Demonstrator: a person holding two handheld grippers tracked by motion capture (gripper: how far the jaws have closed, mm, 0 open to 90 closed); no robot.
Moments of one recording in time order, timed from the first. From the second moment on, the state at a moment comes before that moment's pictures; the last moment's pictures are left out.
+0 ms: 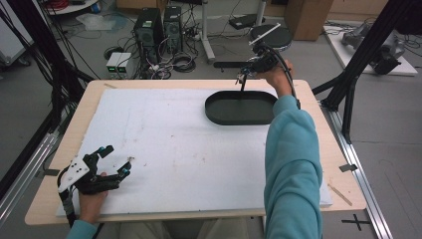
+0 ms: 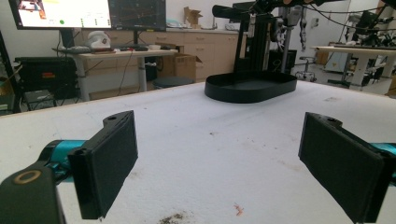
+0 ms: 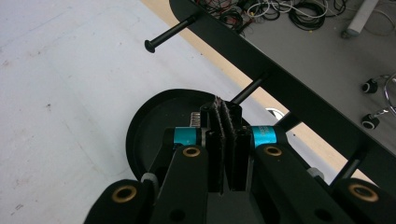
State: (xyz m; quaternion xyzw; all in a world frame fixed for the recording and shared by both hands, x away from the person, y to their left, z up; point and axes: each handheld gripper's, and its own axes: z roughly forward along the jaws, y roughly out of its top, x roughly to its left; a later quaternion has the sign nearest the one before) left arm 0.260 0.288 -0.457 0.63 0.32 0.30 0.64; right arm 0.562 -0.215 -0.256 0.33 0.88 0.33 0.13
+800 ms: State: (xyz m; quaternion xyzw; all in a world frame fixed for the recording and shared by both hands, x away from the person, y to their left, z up) left arm 0.260 0.288 -0.457 0.63 0.32 0.30 0.64; right arm 0.564 -0.219 -0.257 0.33 0.87 0.33 0.13
